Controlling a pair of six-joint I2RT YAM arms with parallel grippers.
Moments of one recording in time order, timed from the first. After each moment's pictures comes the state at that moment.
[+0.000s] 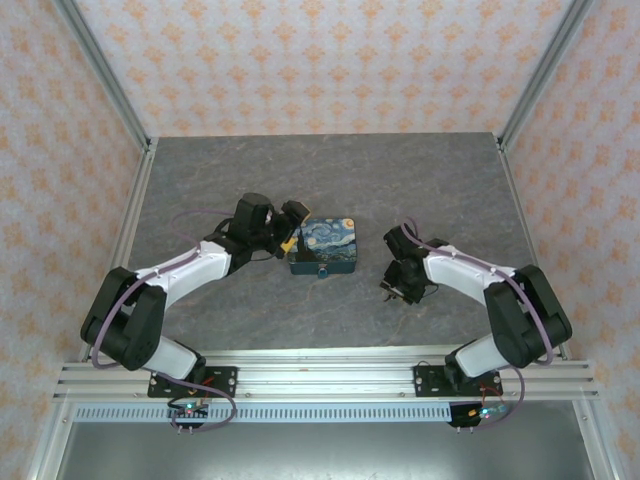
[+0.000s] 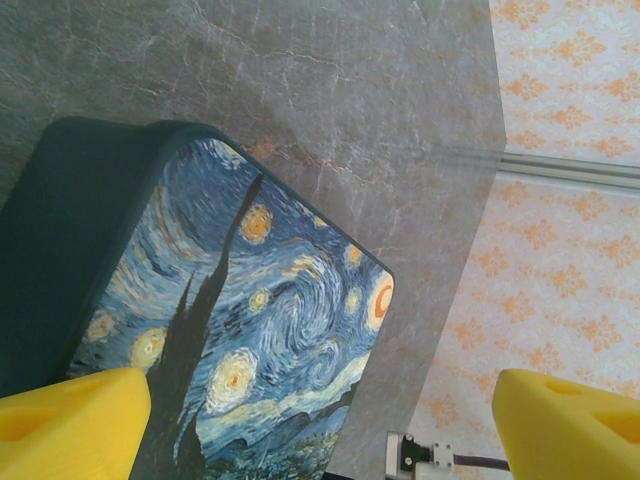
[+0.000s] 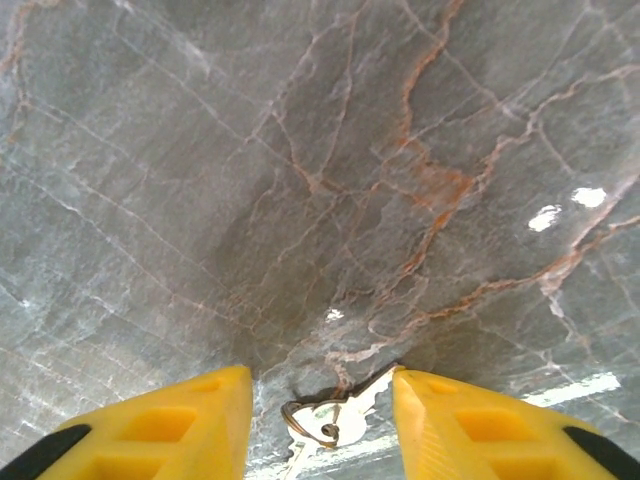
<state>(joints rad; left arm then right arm) -0.42 1.48 0.82 0.02 0.26 -1.35 0.47 1.47 0.74 -0.68 -0.08 1.02</state>
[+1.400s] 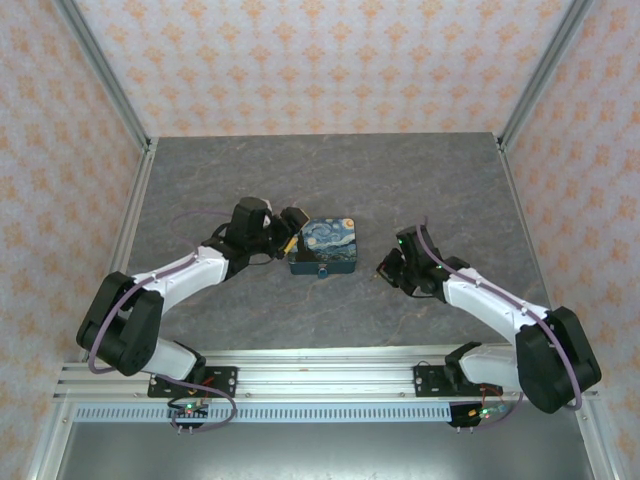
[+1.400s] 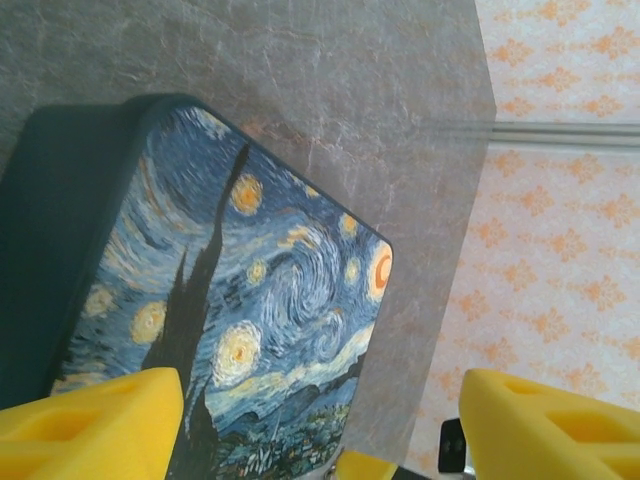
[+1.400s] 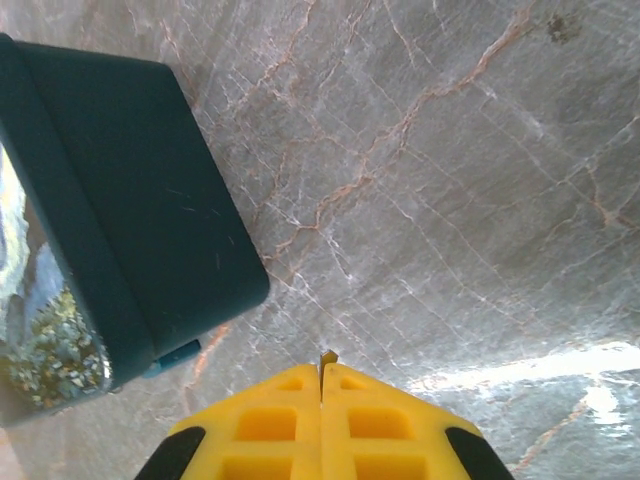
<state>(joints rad) -0.43 1.44 0.77 0.07 0.30 -1.29 0.47 1.21 0.60 -0.34 -0.17 1.11</state>
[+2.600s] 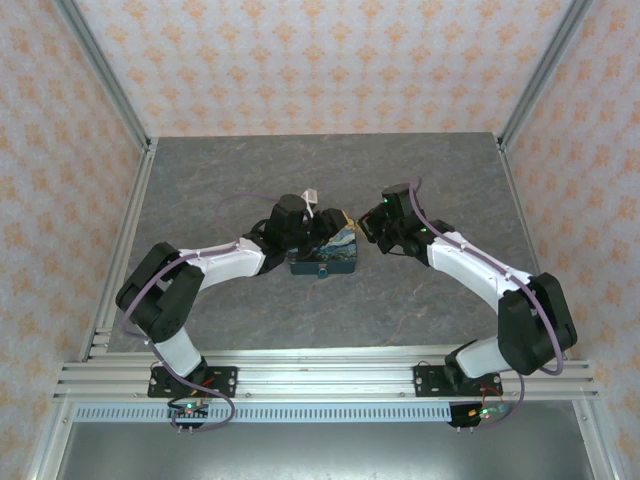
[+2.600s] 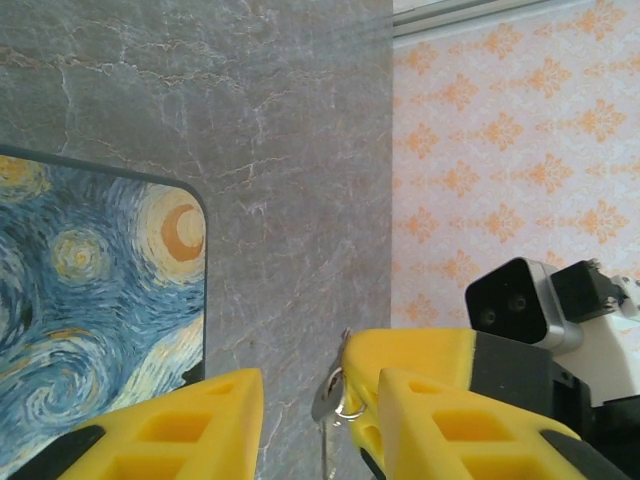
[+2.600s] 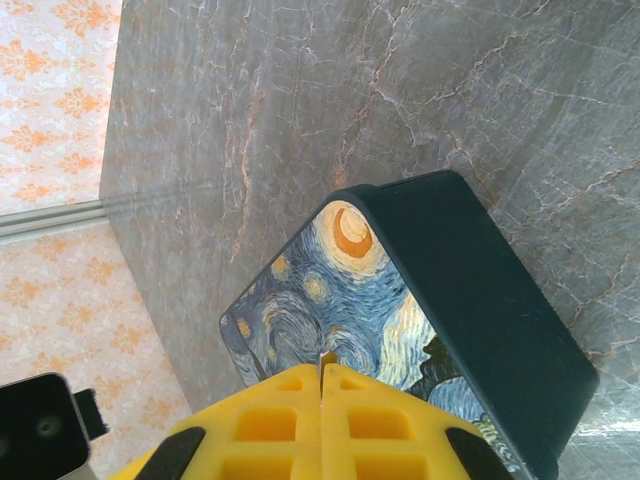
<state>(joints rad) -0.60 1.69 0.93 0.35 0.31 -1.21 0.48 1.42 0.94 -0.26 -0.18 1.33</state>
